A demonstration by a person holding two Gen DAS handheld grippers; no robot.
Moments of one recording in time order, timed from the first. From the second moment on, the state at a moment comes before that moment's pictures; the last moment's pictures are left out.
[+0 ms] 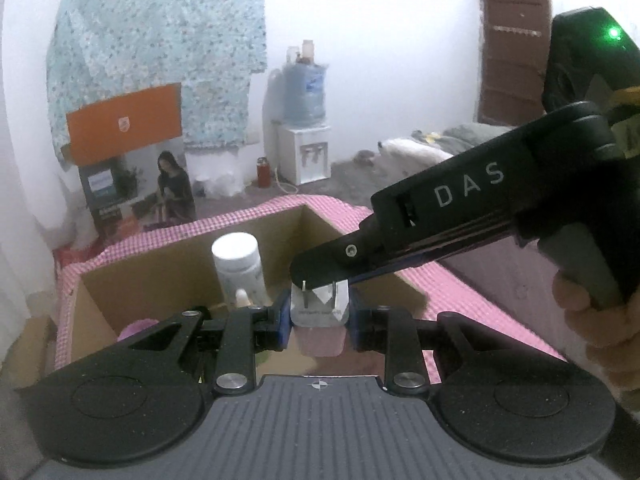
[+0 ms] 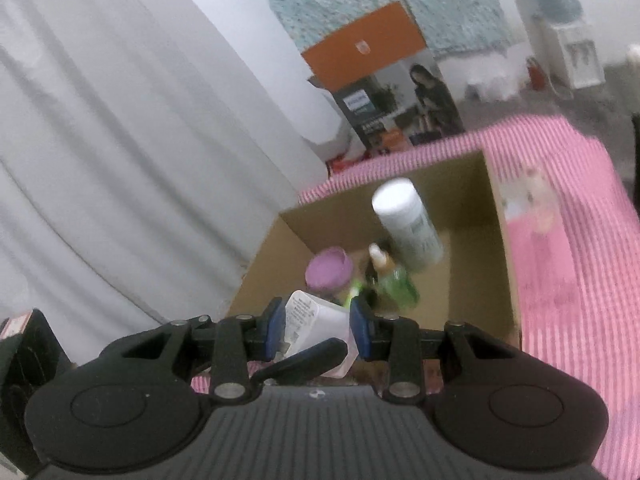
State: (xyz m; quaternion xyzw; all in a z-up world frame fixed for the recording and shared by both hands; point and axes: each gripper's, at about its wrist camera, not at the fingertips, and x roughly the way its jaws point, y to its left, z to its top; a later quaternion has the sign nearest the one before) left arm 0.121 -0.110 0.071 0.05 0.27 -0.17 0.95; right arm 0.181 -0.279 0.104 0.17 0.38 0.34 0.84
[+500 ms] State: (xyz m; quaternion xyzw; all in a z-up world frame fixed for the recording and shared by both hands) left arm 0.215 -0.114 0.025 -0.01 0.39 -0.16 0.91; right arm 0.291 -0.253 0.066 0.08 0.46 0.31 0.83
